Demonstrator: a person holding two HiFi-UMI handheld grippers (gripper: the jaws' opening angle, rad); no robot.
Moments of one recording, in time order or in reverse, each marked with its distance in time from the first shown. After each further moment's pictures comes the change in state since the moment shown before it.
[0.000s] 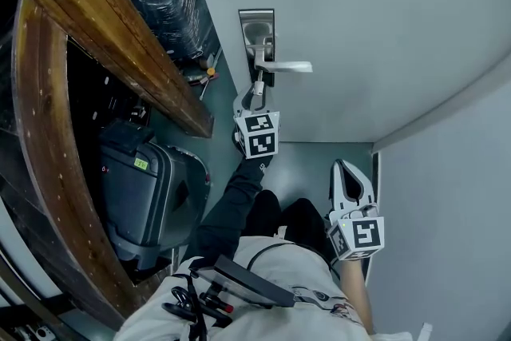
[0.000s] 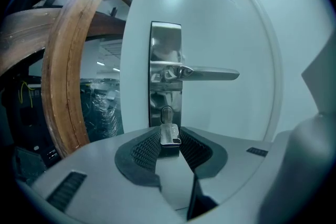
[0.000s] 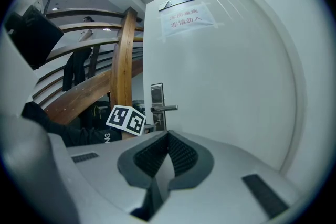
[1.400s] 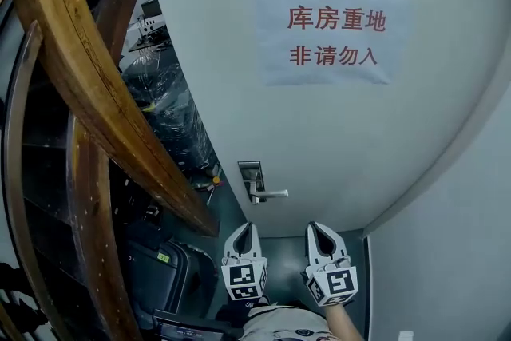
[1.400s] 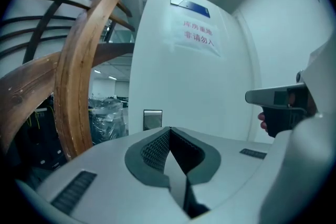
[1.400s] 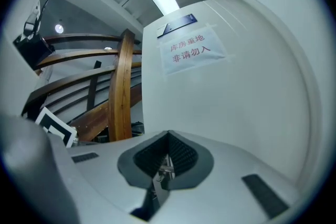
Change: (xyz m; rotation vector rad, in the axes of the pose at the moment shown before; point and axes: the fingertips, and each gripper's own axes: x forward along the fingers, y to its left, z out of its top) left arm -0.179 -0.030 0.160 -0.036 -0.127 -0.085; right arm 0.021 0.009 0.193 0.030 -0.177 0.033
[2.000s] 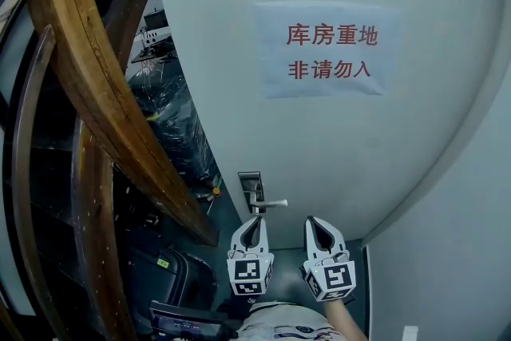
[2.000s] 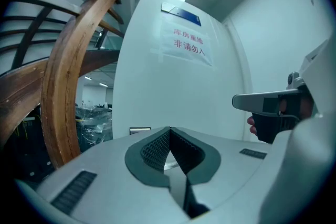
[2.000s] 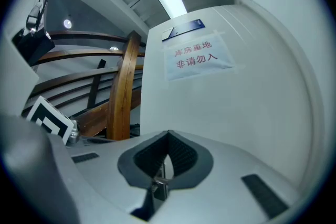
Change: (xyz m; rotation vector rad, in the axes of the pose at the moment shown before) left arm 0.013 -0.026 0.046 0.040 -0.080 -0.081; right arm 0.014 -0.001 0.032 -0.069 -0.043 0.009
